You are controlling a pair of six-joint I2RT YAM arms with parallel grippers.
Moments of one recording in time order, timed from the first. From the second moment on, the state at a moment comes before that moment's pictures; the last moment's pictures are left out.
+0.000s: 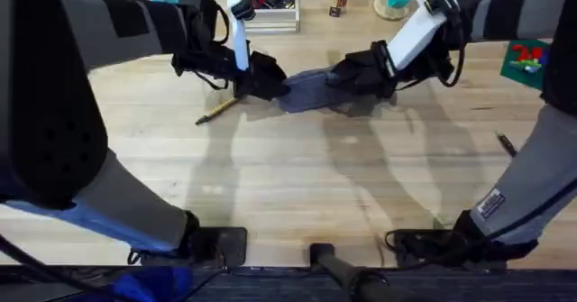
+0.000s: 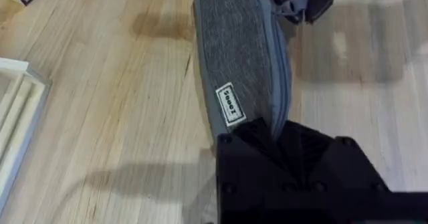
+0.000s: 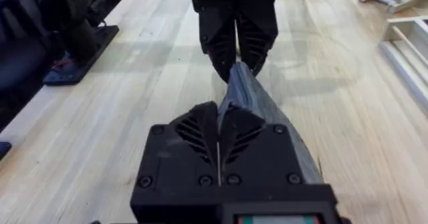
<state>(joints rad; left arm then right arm) -0.06 1.79 1.06 -0.61 0.96 1.18 0.08 2.10 1.27 -0.98 -1.48 -1.70</state>
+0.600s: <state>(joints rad) -0.05 1.79 1.06 -0.61 0.95 1.18 0.20 2.10 1.27 -0.54 -1.46 -1.44</state>
